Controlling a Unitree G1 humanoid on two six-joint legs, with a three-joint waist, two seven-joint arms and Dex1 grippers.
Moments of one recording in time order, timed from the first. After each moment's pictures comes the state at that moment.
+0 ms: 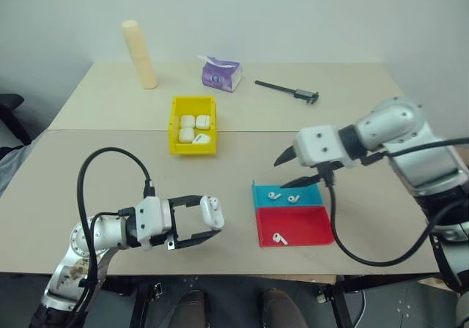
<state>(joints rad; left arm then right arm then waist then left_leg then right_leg) 0.06 0.66 0.01 -0.42 -0.37 -0.03 -1.07 -0.93 -0.85 0.48 -0.06 0.02 0.23 1.46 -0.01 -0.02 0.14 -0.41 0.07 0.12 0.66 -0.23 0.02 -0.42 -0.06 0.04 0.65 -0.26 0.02</state>
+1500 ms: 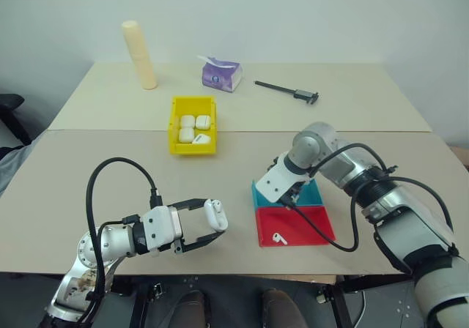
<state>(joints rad) 0.08 0.63 -0.03 -0.45 -0.30 -0.05 -0.97 -1.05 -0.57 0.69 0.44 -0.42 -0.30 1.48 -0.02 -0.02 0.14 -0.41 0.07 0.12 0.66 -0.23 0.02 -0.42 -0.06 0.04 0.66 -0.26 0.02</state>
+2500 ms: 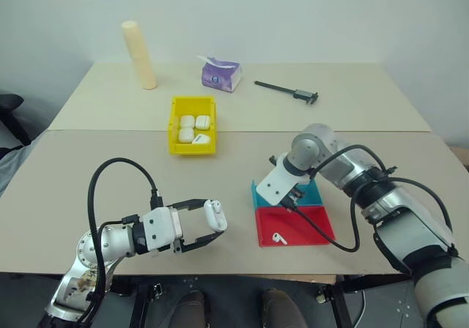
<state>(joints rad) 0.08 0.63 -0.02 -0.44 -0.28 -0.06 -0.97 -1.04 -0.57 0.69 0.44 -0.45 -0.34 1.48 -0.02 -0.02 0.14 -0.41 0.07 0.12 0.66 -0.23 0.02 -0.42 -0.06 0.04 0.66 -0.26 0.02</state>
